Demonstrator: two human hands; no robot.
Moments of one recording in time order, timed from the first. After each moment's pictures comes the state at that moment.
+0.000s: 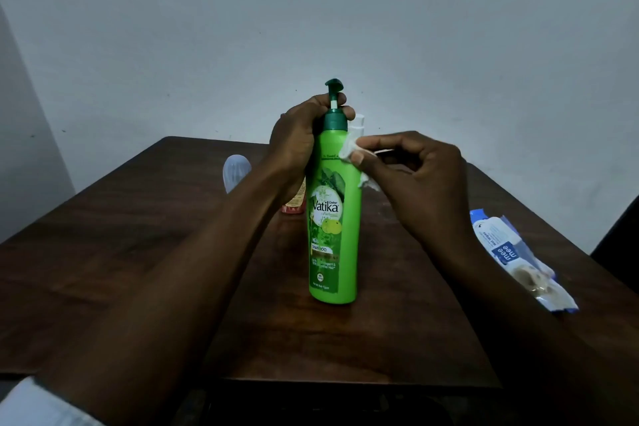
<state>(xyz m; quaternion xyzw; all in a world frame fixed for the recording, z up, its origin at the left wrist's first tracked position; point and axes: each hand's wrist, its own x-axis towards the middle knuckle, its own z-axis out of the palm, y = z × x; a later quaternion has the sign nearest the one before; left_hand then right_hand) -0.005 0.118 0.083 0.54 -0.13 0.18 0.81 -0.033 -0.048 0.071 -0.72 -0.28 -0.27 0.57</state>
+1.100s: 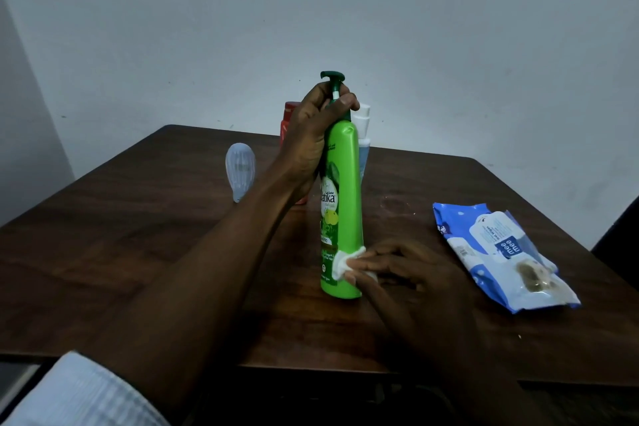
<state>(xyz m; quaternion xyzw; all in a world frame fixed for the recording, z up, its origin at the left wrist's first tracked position) -0.009 0.111 0.071 0.57 -0.19 0.24 0.76 -0.091 -0.081 -0.021 -0.77 -0.38 -0.27 0.42</state>
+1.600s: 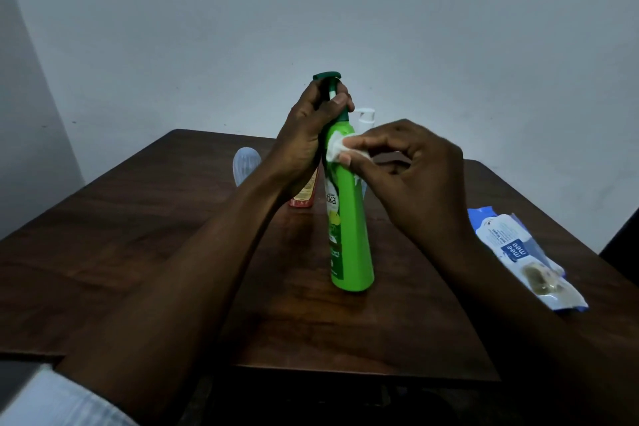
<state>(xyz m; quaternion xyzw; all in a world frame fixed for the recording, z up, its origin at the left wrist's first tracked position) -0.015 0.129 0.075 0.58 -0.23 0.20 0.75 -0.042 -0.034 0.070 -0.72 -0.36 -0.33 0.49</state>
